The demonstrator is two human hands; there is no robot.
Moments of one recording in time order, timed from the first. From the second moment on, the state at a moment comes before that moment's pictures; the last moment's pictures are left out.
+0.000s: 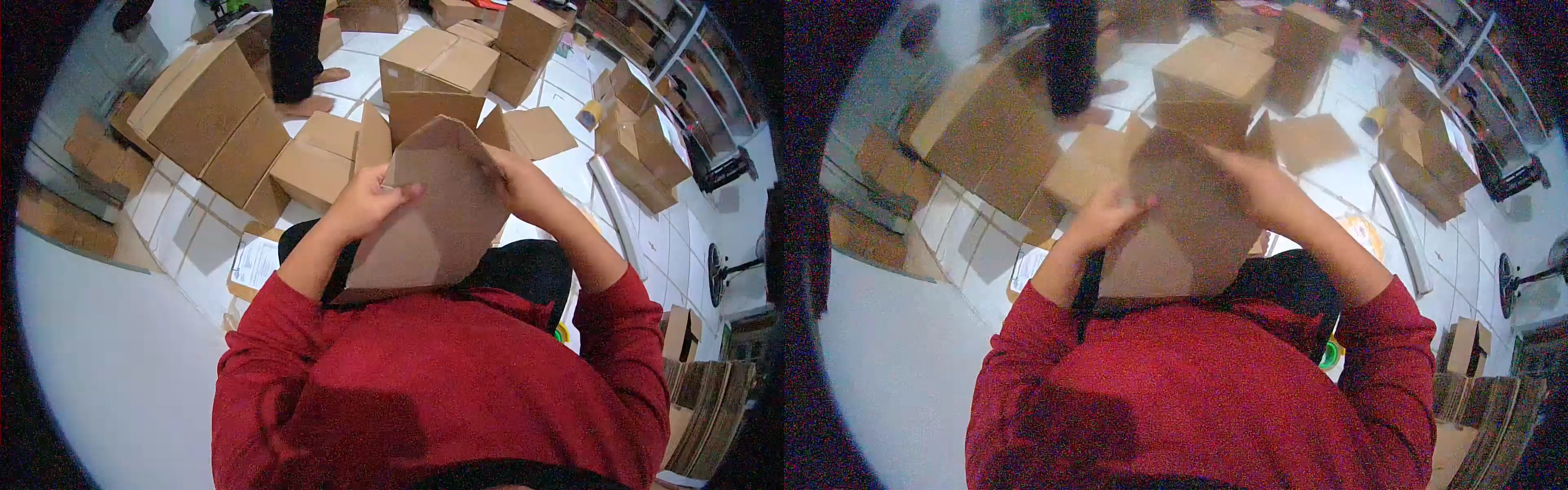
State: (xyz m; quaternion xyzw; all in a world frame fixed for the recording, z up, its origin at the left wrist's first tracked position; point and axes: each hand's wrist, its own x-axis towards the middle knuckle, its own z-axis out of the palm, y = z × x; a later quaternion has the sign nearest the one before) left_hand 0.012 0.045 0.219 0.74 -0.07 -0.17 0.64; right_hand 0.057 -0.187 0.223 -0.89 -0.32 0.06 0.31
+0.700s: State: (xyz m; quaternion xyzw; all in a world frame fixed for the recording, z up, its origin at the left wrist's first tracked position) left_hand 0.012 0.061 0.213 0.81 -0.10 0.00 0.57; right_hand 0.063 -0.153 0.235 -0.78 -0.38 0.22 0.44
